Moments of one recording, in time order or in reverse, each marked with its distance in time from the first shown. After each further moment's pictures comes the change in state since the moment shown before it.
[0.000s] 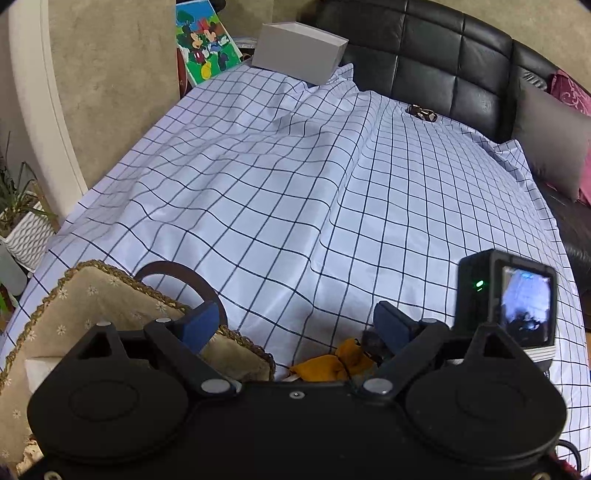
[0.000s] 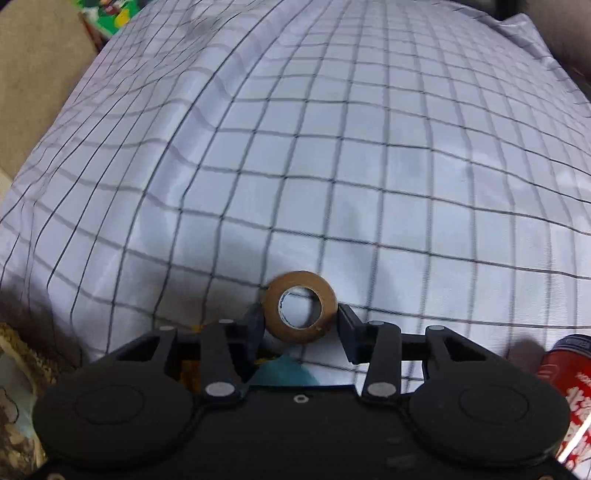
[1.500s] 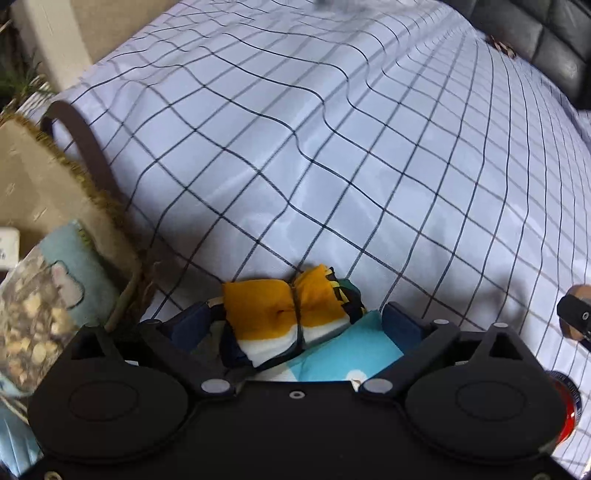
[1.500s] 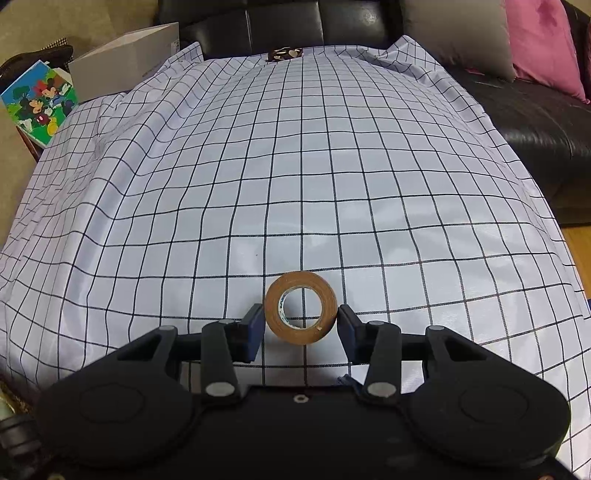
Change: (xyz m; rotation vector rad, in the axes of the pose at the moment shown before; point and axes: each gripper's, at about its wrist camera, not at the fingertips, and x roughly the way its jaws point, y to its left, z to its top) left arm 0.096 -0.058 -0.029 -0.214 0.296 0.165; right arm -0.070 -0.134 0.008 0.184 -0.185 -0.080
